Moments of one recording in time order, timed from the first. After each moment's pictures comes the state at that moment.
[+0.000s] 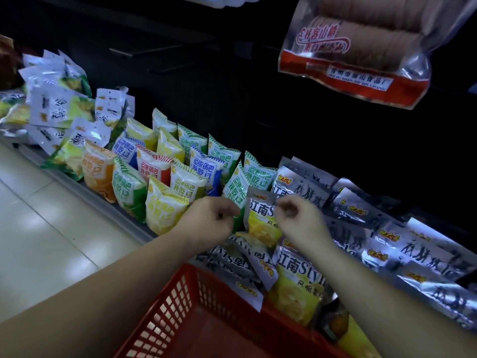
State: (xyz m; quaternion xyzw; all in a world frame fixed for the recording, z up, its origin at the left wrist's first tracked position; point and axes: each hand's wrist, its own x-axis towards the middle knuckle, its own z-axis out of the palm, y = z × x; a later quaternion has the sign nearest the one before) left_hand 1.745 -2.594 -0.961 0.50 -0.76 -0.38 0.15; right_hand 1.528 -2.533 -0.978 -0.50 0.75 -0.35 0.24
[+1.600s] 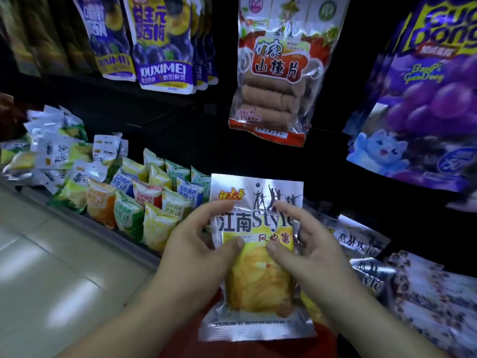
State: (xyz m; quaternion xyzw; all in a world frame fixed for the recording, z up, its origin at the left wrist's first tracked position) left_hand 1.756 -2.406 -0.804 0.40 -0.64 -0.52 0.40; right_hand 1.576 -2.335 -0.813 -0.45 0.61 -0.54 0.36
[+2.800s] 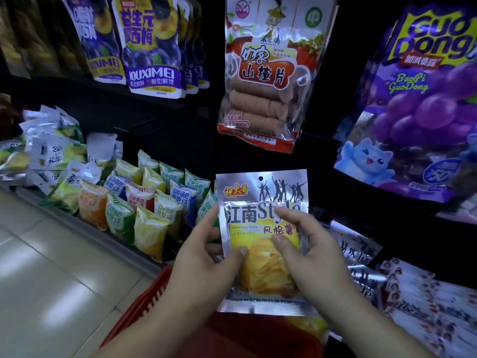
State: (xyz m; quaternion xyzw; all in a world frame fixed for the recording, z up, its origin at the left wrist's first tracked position) left_hand 1.719 -2.402 -0.816 0.43 -0.63 -0.52 0.37; right_hand 1.542 -2.341 -0.811 -0.49 0.64 -0.53 0.25
